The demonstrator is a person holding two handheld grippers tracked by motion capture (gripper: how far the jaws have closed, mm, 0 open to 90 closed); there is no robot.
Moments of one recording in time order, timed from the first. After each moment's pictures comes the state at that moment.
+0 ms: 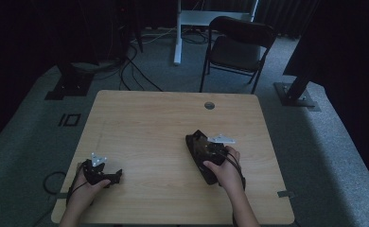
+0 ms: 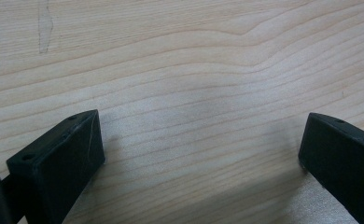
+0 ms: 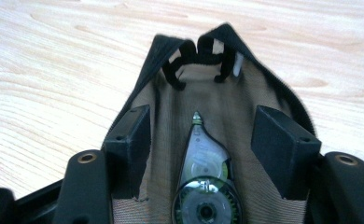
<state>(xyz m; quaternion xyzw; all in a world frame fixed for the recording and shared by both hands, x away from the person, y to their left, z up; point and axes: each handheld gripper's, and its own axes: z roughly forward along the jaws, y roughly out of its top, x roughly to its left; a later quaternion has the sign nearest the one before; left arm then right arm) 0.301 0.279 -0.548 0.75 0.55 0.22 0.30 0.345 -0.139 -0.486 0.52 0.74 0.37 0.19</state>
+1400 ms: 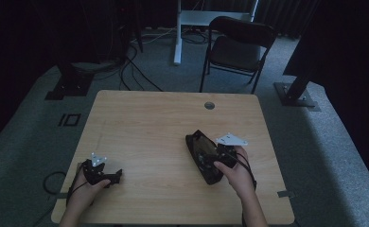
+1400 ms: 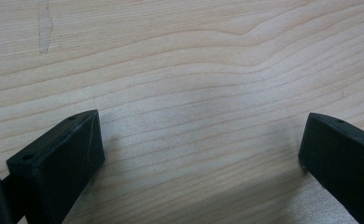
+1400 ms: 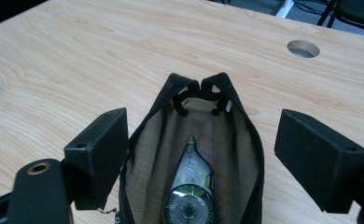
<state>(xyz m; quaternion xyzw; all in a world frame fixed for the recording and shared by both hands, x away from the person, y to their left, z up) 0.301 0.279 -0.548 0.75 0.55 0.22 0.30 0.325 -0.165 -0.455 0.45 0.75 0.42 0.22</state>
